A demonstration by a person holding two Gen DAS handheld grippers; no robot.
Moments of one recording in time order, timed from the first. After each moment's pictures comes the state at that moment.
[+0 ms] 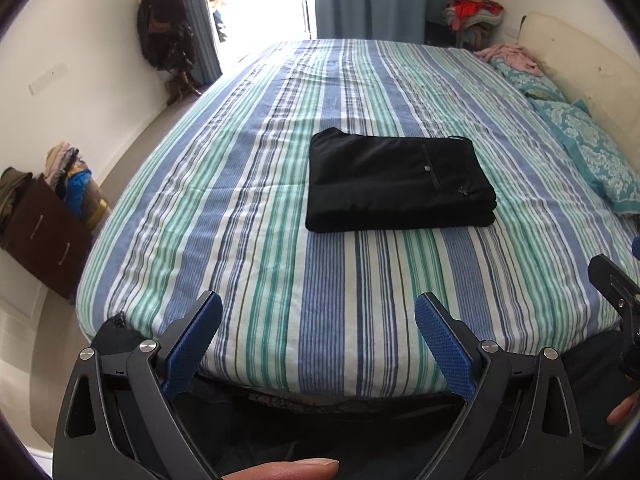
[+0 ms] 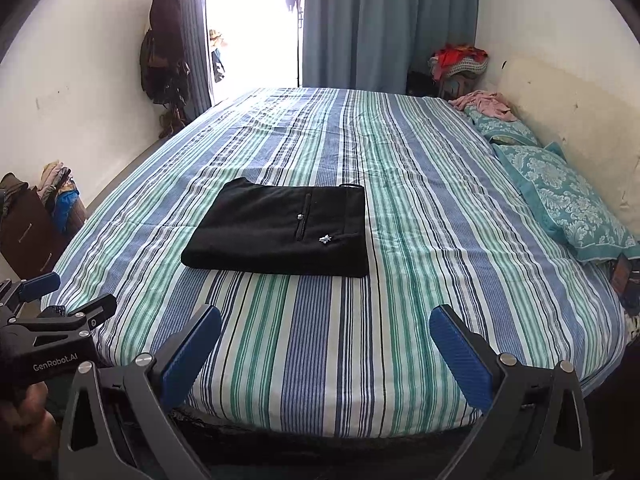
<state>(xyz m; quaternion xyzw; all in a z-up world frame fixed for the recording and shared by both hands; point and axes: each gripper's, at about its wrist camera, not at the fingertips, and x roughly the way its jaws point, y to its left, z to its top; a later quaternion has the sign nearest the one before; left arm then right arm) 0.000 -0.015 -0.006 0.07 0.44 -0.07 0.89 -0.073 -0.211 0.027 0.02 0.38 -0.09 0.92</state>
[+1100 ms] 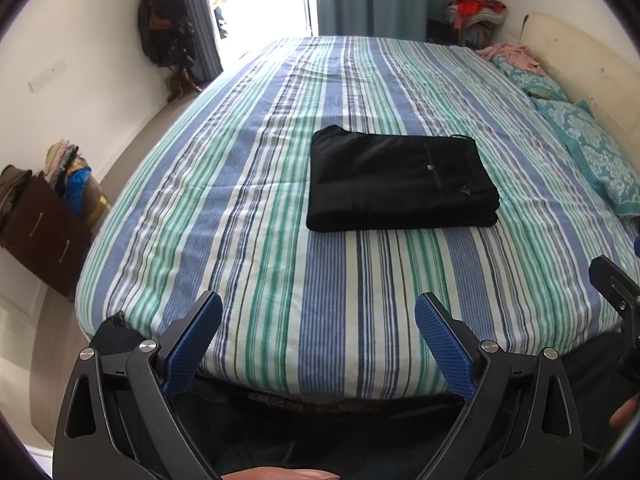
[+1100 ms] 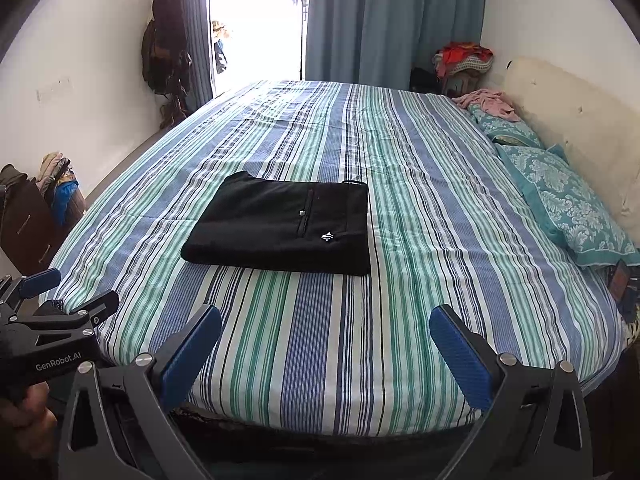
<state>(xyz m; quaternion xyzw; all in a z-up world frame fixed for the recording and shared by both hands) 0.006 -0.016 -0.008 0.07 0.44 -0.07 0.89 -0.067 -0.210 0.027 0.02 0.39 -0.08 0.92</state>
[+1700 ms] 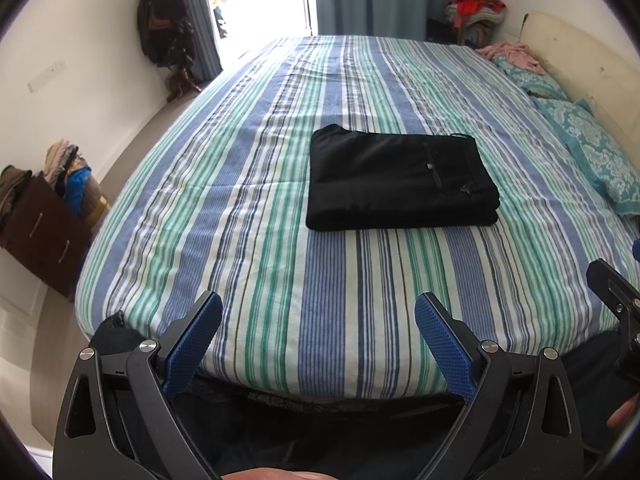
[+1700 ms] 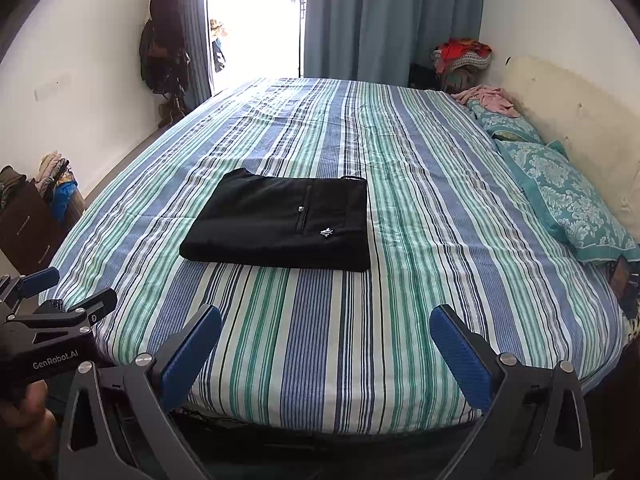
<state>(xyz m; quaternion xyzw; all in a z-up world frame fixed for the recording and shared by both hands) 0.006 -0.016 -0.010 0.07 0.44 -0.07 0.89 -0.066 -0.213 0.023 0.02 0.40 -0.08 0.91</state>
